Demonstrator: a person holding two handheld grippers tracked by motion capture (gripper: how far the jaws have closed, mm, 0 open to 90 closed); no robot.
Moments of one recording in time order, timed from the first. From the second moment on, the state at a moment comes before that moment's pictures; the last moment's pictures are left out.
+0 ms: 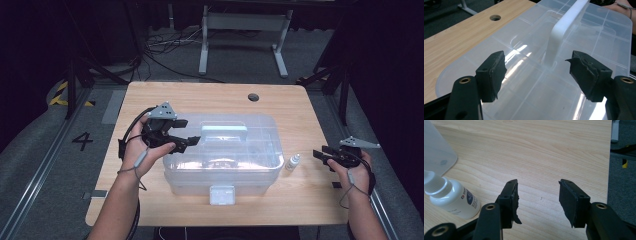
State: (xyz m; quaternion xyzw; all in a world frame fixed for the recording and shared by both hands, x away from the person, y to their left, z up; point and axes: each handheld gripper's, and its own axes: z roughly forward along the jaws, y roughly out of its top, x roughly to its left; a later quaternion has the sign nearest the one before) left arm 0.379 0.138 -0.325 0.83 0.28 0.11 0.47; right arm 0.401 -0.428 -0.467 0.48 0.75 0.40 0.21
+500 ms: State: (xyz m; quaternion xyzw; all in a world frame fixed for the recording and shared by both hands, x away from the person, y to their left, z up) left arm 0.384 0.111 -0.332 0.84 0.29 0.13 0.44; right arm 0.401 -0.426 -0.467 0.48 0.75 0.40 0.21
